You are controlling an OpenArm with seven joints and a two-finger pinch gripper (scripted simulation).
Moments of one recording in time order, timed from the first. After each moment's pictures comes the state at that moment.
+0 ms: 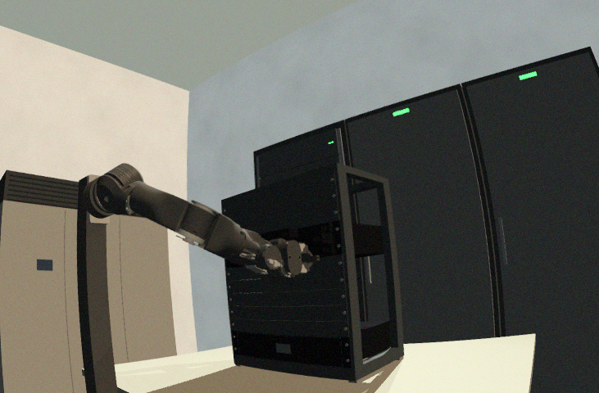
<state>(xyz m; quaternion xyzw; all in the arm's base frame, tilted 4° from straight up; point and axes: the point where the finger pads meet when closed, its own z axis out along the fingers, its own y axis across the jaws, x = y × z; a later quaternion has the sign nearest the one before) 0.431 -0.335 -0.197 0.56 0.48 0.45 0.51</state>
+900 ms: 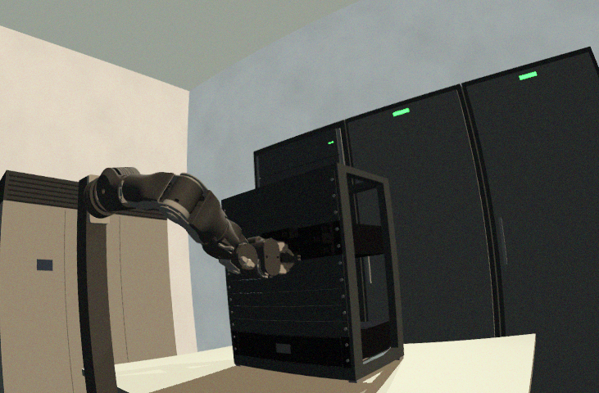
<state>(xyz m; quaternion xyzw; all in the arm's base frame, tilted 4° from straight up) 0.354 -0.326 -0.192 0.56 0.47 0.45 0.51</state>
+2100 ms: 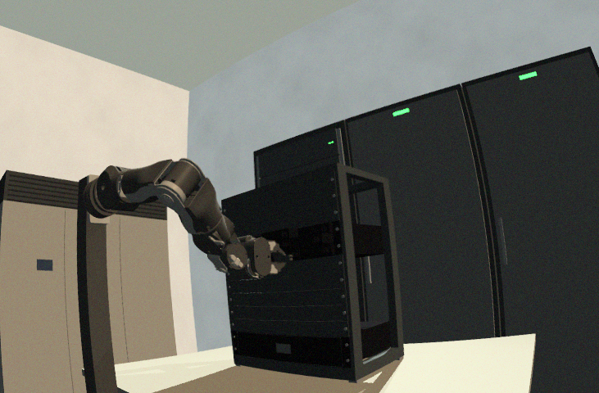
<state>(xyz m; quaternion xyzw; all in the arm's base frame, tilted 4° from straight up) 0.324 -0.323 -0.189 0.56 0.47 0.45 0.51</state>
